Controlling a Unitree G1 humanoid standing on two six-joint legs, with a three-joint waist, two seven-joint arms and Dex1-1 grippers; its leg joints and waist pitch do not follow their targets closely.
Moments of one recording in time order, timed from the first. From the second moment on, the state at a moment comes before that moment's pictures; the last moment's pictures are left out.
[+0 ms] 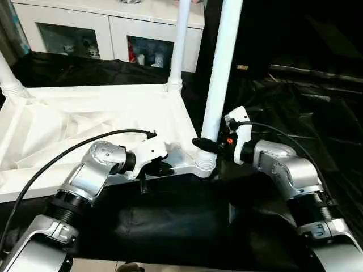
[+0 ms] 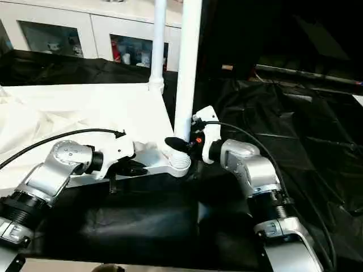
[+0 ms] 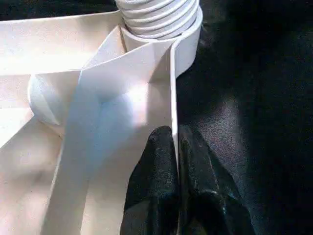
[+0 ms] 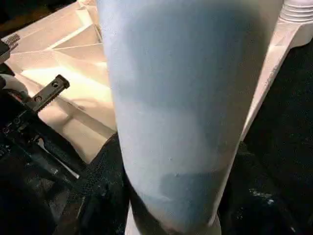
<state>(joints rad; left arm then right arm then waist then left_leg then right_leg) -0.56 0.45 -0.33 0.41 0.08 0.21 -1.13 -0.58 -0.26 0.10 0.40 0.31 0.49 0.77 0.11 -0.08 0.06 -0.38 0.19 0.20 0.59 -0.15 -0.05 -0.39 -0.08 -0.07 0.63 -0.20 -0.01</state>
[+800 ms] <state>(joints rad) -0.58 0.43 -0.32 0.46 0.08 0.19 -1.11 -0.45 -0.14 -0.07 0.45 0.41 0.34 0.72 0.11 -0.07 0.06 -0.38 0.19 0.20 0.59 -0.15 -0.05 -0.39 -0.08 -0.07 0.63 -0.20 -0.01</state>
